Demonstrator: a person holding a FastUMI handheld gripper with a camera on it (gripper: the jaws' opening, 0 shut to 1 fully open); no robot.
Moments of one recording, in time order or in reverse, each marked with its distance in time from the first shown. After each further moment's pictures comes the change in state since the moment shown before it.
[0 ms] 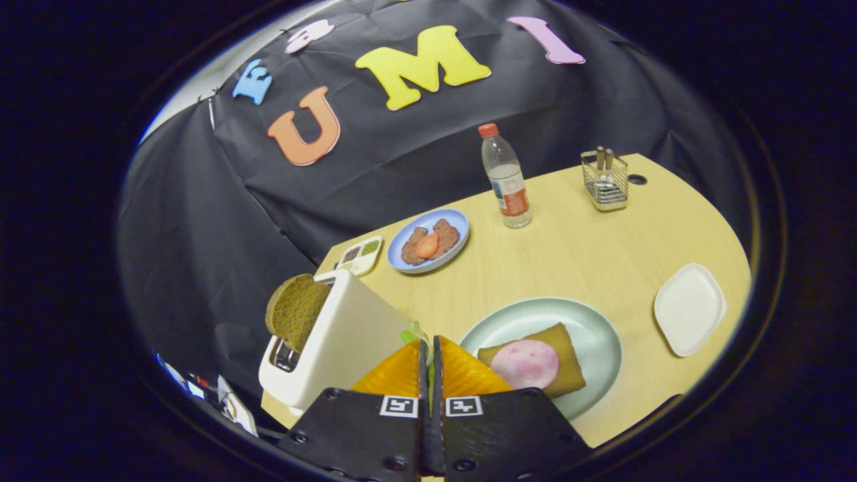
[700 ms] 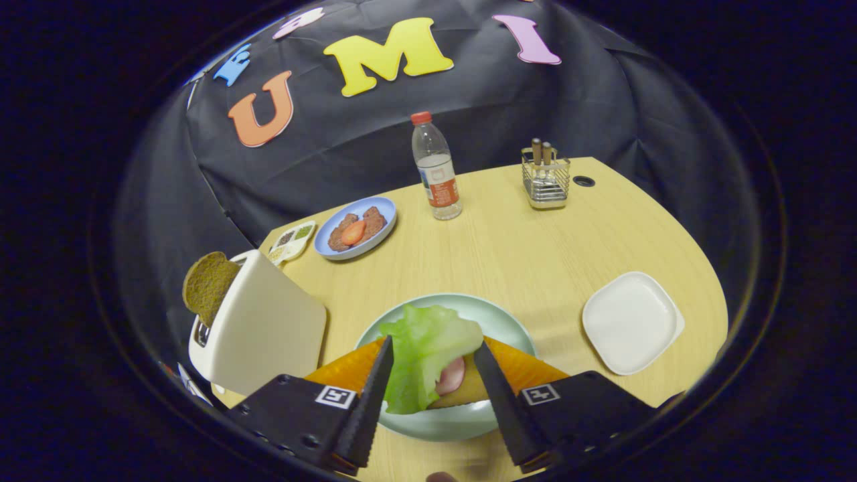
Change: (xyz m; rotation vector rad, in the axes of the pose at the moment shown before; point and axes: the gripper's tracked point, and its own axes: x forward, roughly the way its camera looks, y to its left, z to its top) arm -0.004 -0.086 -0.006 -0.053 0.030 -0.235
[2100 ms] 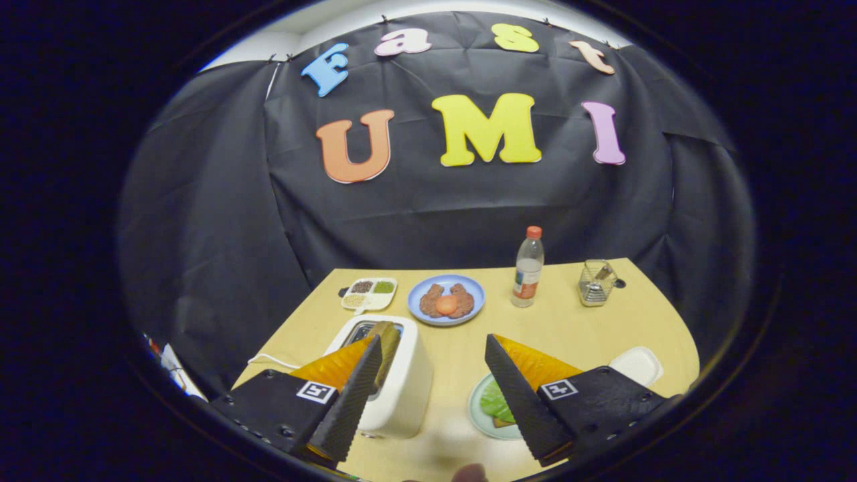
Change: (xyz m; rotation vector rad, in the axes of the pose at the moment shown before) arm -0.107 0.201 0.056 -0.214 -0.278 0.086
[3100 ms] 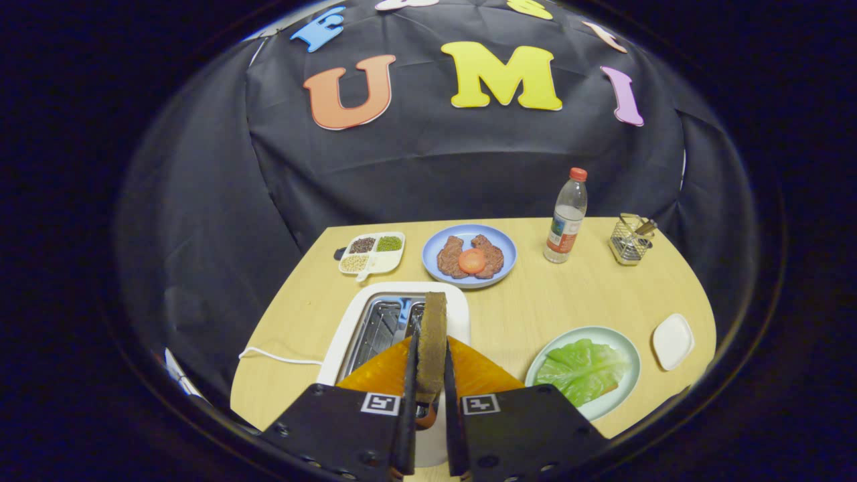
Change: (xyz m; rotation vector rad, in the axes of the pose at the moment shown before) arm 0.079 0.049 -0.040 0.022 0.191 -0.036
